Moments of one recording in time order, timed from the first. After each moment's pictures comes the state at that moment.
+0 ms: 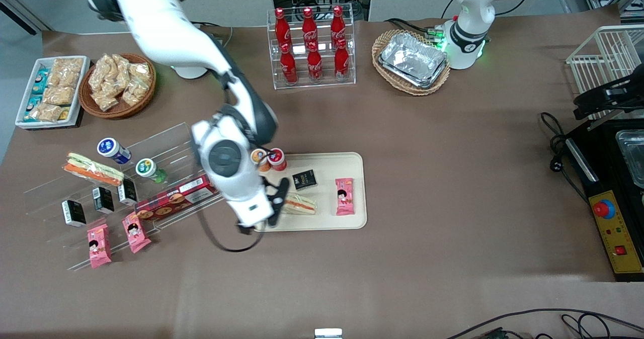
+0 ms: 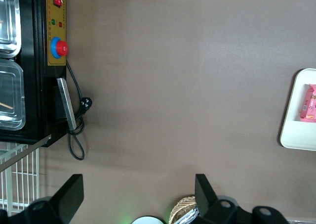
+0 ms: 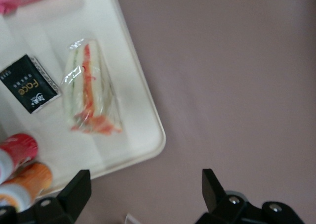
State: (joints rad) arm 0.57 0.60 -0.14 -1.41 0.02 2.05 -0.75
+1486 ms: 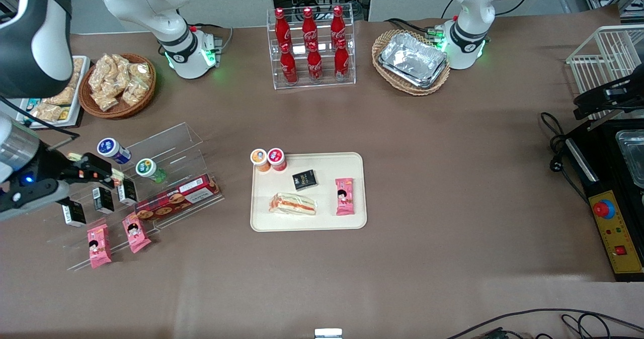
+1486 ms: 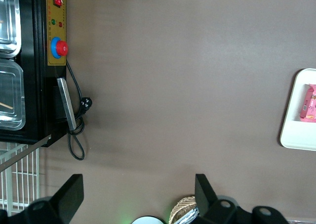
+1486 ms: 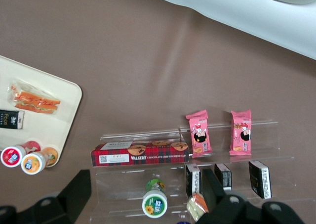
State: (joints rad) arm 0.28 0.22 -0.29 -1.41 0.10 1.73 -0.36
